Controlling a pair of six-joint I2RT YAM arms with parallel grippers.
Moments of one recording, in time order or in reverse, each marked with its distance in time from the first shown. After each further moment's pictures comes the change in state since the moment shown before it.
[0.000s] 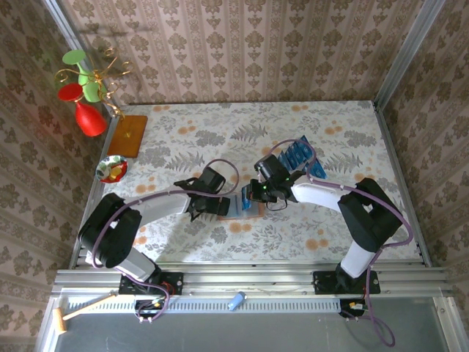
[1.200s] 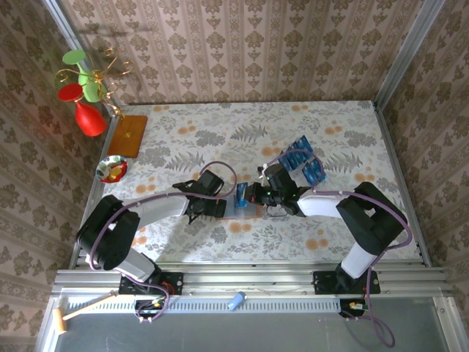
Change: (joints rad) left arm 0.000 -0.021 -0.027 -0.021 -0.050 -0.016; right arm -0.002 -0.030 -0.241 0.501 -0.046 0.098
